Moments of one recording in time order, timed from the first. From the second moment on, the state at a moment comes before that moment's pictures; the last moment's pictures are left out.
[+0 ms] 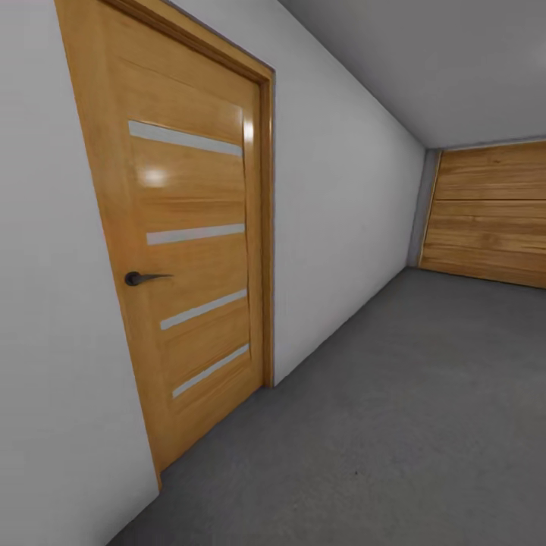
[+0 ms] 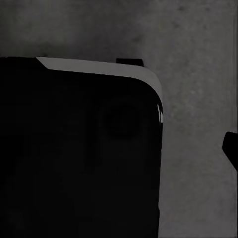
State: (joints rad) left arm 0.00 -0.04 0.11 -0.04 0.15 -0.07 0.01; right arm 0.00 -0.01 0.01 0.01 0.02 -0.13 0.00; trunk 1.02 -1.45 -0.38
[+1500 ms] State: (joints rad) left arm 0.00 -0.04 0.11 -0.04 0.15 -0.07 0.01; right arm 0.00 -0.01 0.00 0.01 0.02 -0.13 0.00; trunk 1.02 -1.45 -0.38
